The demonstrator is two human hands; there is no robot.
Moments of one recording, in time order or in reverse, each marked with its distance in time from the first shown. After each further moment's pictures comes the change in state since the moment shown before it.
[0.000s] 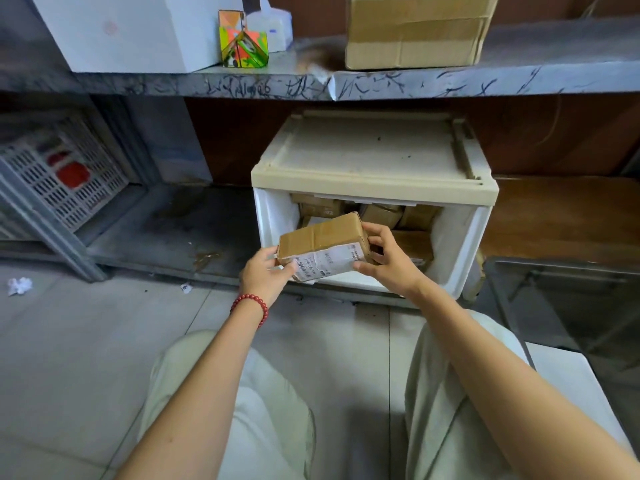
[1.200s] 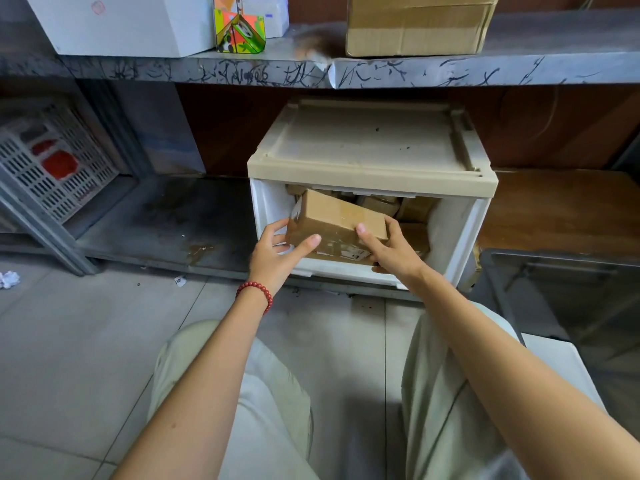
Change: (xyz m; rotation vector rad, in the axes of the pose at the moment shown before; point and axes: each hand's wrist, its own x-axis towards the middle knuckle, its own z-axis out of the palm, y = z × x) left_hand -0.005 0.018 0.005 -0.205 -0.141 0.100; right_hand 0.004 0.002 -0.001 0.174 0.076 0.144
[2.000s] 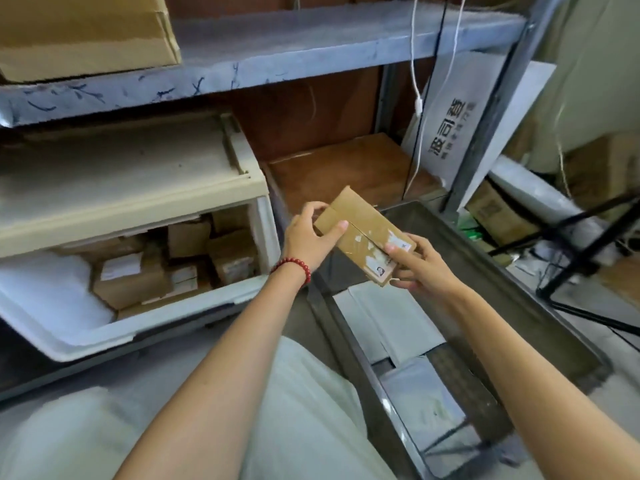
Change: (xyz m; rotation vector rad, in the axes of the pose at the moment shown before) left_hand -0.047 0.092 0.313 0.247 -0.575 0.339; right_hand -0.196 0.076 -0.247 0.289 0.581 0.276
